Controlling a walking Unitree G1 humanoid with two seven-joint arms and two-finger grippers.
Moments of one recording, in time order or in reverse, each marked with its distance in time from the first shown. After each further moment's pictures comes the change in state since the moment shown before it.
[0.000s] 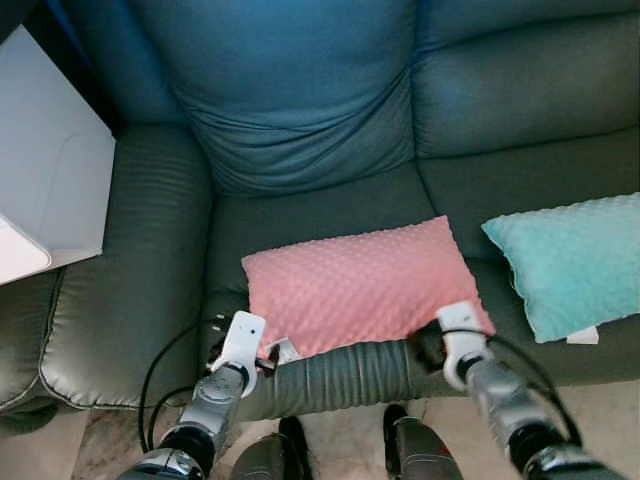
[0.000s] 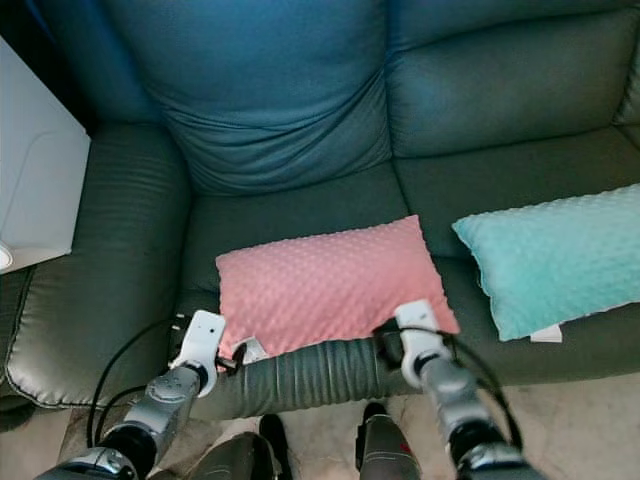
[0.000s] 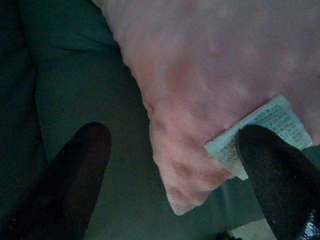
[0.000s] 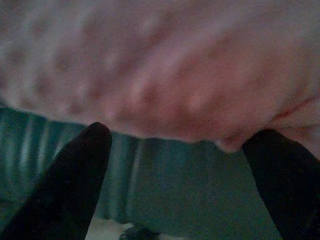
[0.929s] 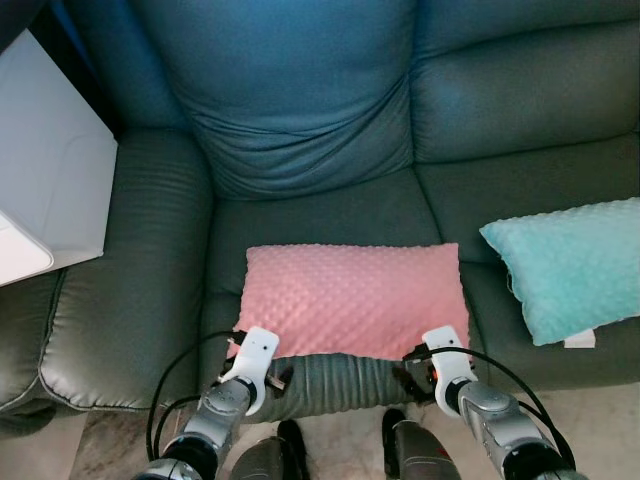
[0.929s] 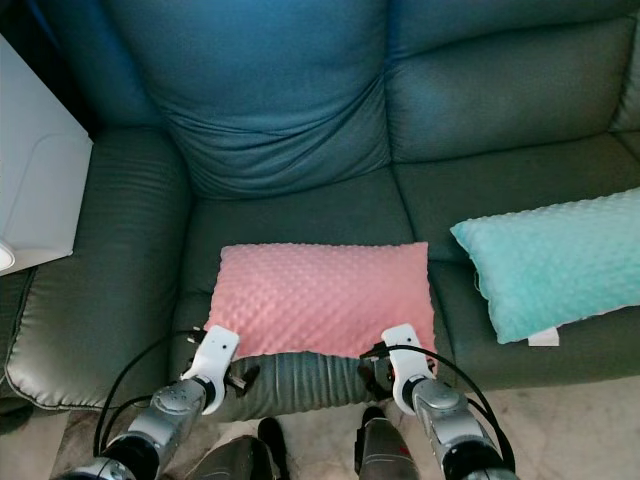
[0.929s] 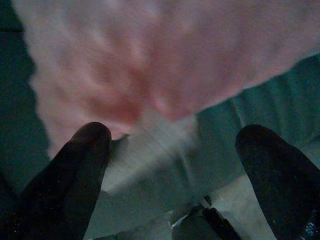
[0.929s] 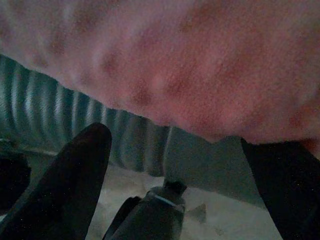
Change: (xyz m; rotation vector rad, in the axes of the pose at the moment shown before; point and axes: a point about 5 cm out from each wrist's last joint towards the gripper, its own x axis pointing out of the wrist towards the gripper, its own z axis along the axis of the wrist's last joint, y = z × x) left arm -0.003 -0.016 -0.014 0.042 0.071 -0.141; right arm -0.004 0.013 -0.021 0.024 0.149 0.072
